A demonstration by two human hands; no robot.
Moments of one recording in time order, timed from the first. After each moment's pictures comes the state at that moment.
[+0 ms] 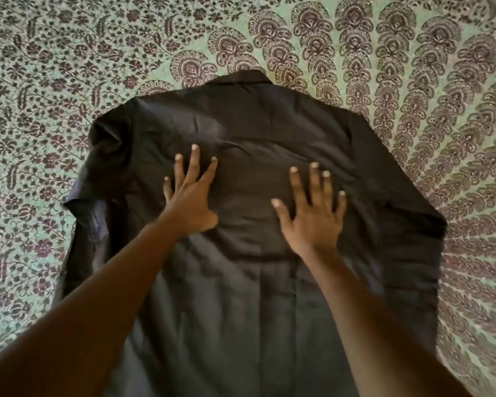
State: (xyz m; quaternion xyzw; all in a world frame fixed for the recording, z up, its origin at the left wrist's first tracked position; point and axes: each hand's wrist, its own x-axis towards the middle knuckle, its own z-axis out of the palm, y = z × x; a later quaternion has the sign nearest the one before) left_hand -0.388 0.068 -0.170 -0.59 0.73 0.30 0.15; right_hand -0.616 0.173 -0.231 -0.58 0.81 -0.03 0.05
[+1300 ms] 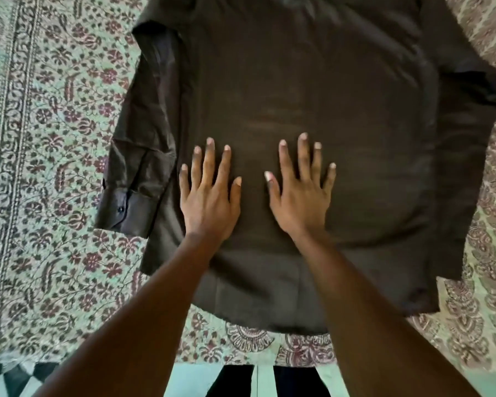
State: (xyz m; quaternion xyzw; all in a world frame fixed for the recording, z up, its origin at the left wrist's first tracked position) left_hand -0.280 0.386 -0.218 -0.69 0.72 0.09 -0.02; right_hand -0.454 0.394 -0.221 -0.63 0.77 -0.06 0.07
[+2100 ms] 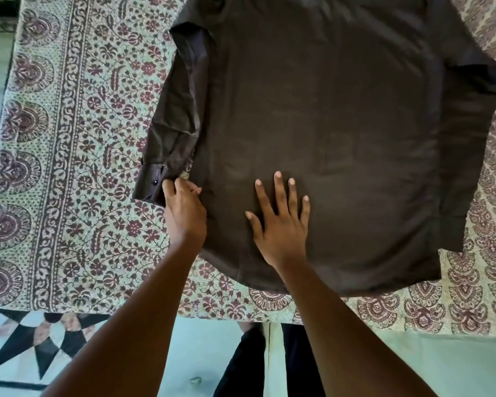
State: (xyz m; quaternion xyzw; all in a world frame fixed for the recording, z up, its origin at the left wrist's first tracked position) left_hand -0.204 0.444 -0.172 -0.82 0.52 0.22 -0.14; right_hand -0.380 0.502 -0.218 -0.68 0.72 -0.03 0.14
